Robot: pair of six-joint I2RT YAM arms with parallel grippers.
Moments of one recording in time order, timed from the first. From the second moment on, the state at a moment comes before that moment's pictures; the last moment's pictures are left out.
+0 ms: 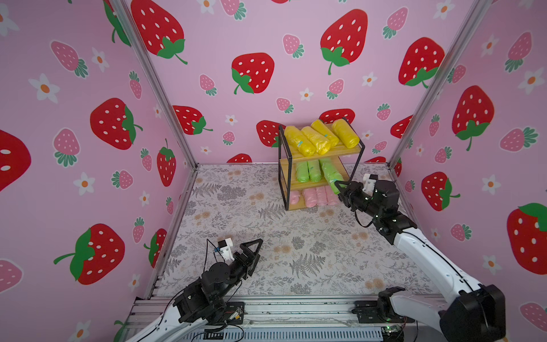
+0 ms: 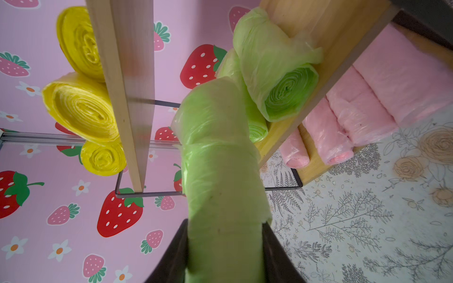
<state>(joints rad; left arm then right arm) -0.90 0.10 0.21 -0.34 -0.25 -1.54 0.31 1.20 0.91 0.02 -0.32 1.28</state>
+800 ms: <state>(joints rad) -0.90 0.14 0.22 -0.38 -0.28 -1.51 0.13 1.49 1.01 0.27 -0.44 1.48</state>
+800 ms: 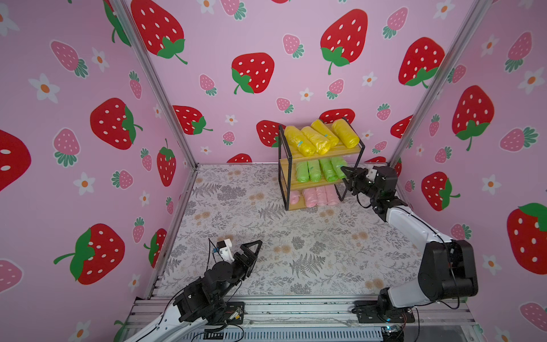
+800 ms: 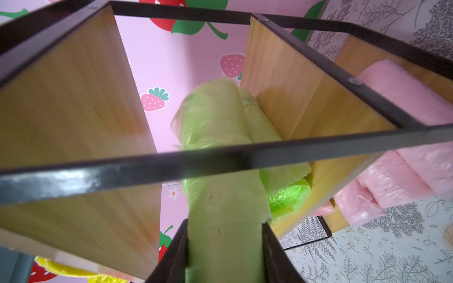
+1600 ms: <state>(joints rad) -0.90 0.25 0.22 -0.30 -0.25 -1.51 0.11 1.52 1.06 0.14 -0.44 1.54</state>
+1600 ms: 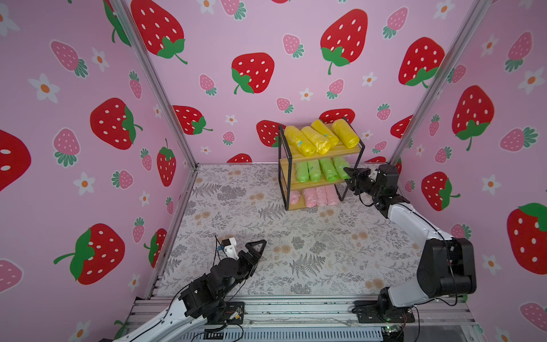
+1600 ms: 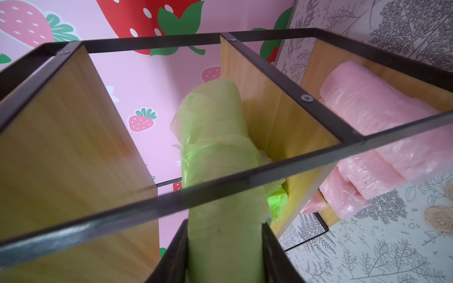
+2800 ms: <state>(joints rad) -0.90 0.21 0.23 -0.30 -0.25 -1.49 0.17 1.67 1.19 0.13 -0.55 1.56</state>
